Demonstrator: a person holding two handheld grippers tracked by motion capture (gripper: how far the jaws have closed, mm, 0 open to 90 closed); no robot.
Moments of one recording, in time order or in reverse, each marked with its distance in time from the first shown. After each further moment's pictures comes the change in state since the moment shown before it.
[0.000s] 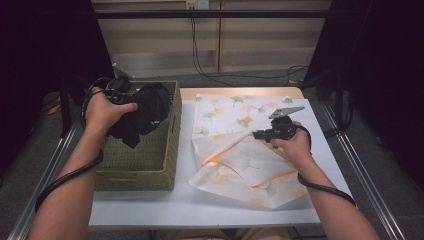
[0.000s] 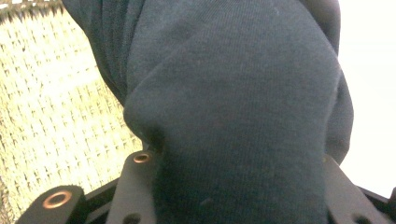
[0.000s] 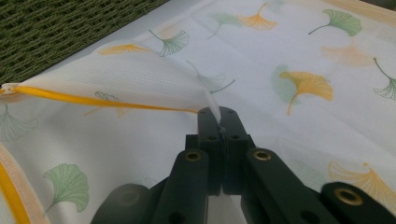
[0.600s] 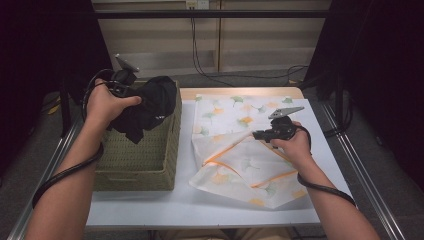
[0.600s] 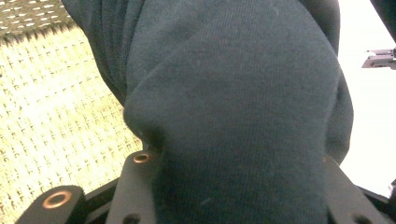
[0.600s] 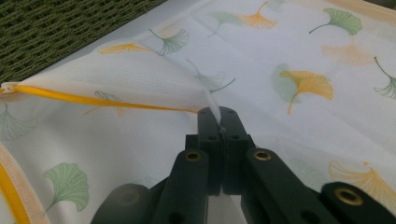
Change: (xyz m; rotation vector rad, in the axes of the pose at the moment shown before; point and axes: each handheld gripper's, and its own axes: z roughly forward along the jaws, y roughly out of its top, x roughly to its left) left arm -0.022 0.013 -0.014 0.002 -0.054 0.060; right arm 0.001 0.000 0.000 0.005 0.000 -0.002
